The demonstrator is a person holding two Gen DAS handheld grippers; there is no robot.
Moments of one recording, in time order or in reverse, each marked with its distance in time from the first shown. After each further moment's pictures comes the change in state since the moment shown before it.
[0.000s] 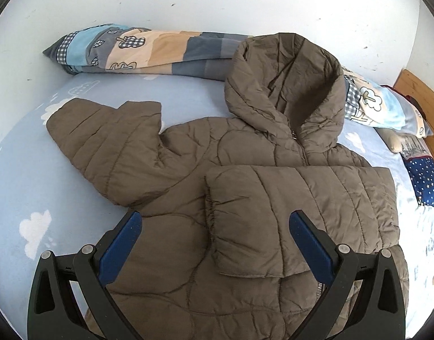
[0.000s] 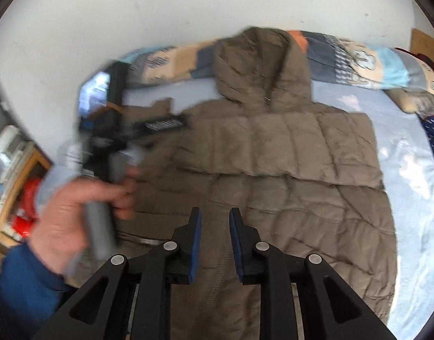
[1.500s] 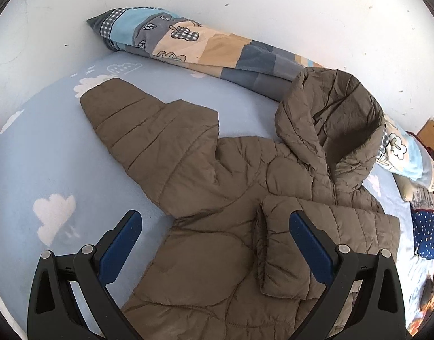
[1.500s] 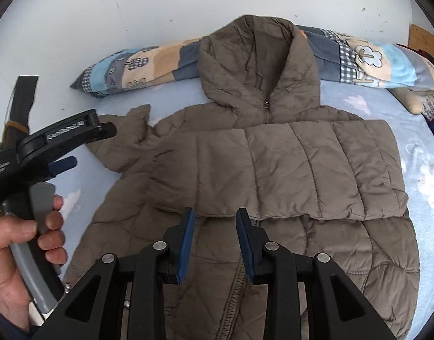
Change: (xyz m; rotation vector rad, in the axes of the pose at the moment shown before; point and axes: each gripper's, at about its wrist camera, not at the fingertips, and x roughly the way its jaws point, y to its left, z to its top) left arm -0.009 0.065 0.022 -0.227 -0.007 0.060; right arm 0.077 0.009 0.042 0.014 -0.037 -0.020
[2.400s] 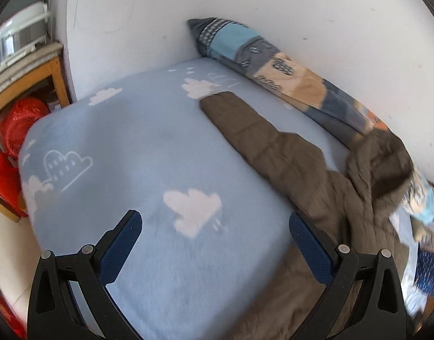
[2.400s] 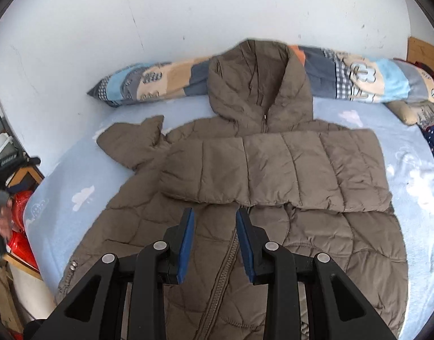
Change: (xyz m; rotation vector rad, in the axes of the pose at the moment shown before) left arm -0.108 0.212 0.000 -0.228 -0.039 0.138; right arm -0.039 -0.010 -0.027 -0.033 -0.069 0.019
